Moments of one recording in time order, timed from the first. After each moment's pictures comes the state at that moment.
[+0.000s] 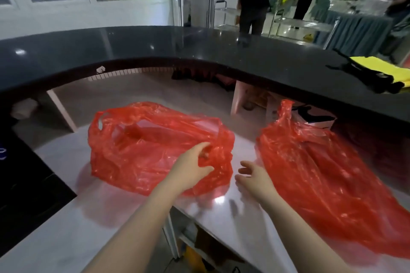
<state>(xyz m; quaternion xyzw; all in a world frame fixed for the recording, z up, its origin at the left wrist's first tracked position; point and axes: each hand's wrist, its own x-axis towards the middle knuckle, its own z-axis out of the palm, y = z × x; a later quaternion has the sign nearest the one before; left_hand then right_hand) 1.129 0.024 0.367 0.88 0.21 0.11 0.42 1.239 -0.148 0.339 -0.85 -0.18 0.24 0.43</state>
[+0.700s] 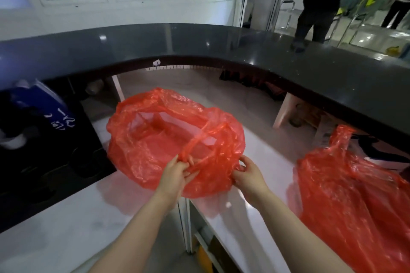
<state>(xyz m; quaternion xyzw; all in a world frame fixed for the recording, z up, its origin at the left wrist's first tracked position) 1.070 0.045 0.357 0.47 0.35 0.31 0.75 1.234 -0.052 0.332 -0.64 -0.18 0.42 0.62</state>
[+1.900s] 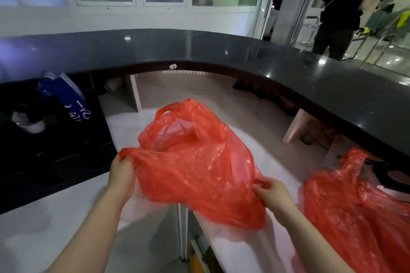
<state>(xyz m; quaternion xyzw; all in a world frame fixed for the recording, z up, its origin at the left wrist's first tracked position) 0.996 0.108 0.349 0.35 0.47 0.54 0.61 1.288 -0.086 0.331 -0.82 -0.29 0.30 0.40</state>
